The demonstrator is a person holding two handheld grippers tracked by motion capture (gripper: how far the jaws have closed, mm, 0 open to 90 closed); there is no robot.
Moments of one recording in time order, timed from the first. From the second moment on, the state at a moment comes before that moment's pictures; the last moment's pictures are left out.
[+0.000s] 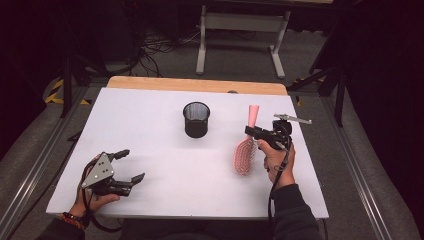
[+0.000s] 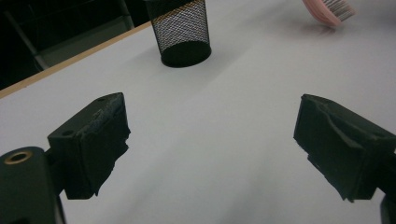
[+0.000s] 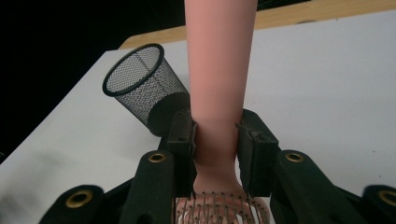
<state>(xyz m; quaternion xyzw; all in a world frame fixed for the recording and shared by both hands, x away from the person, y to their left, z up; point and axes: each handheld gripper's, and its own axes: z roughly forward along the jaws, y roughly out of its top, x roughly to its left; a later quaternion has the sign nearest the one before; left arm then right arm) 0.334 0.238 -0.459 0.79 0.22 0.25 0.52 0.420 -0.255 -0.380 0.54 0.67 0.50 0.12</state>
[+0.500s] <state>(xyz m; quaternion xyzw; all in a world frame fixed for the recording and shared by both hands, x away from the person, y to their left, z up) 0.339 0.217 -0.453 0.78 0.22 0.24 0.53 0.410 -0.228 -0.380 0.48 0.65 0.58 0.11</state>
